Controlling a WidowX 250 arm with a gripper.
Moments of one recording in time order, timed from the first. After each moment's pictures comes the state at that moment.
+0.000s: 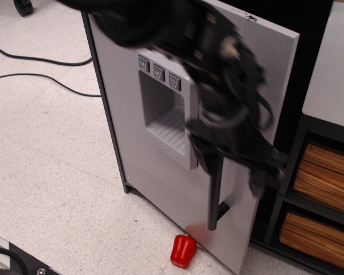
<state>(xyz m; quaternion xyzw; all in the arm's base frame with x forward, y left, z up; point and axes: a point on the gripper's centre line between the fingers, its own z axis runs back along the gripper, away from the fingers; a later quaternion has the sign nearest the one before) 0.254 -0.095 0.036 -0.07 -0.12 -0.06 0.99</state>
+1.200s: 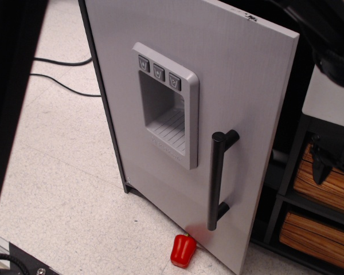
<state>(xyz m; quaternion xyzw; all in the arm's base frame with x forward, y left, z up) 0.338 -0.194 -0.010 -0.03 -0.10 -0.13 0.99</state>
